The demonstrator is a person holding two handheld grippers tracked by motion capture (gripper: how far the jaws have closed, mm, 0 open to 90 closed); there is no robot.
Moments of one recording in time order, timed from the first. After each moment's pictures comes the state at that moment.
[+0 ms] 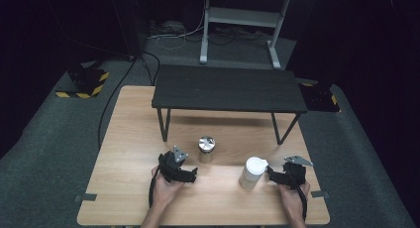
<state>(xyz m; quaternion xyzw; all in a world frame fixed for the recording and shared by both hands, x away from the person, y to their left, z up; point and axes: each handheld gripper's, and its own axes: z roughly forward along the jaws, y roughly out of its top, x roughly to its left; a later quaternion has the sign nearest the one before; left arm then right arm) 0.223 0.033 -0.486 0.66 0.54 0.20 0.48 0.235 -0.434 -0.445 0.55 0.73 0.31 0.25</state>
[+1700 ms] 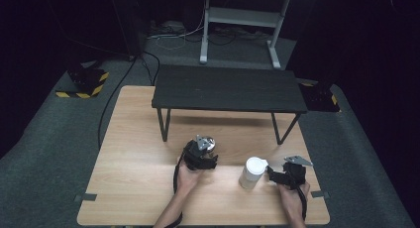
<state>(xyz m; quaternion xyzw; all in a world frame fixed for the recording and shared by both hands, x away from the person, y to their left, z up) 0.277 -0.004 -0.463 0.75 0.46 0.20 0.43 0.234 -0.434 -0.445 0.55 0.73 0.31 0.25</state>
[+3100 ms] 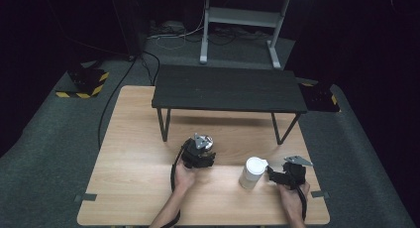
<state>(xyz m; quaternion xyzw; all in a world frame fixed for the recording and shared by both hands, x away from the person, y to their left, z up) 0.283 0.013 -0.435 0.79 0.43 0.19 0.39 0.234 -0.433 -0.445 0.55 0.73 0.31 0.25</state>
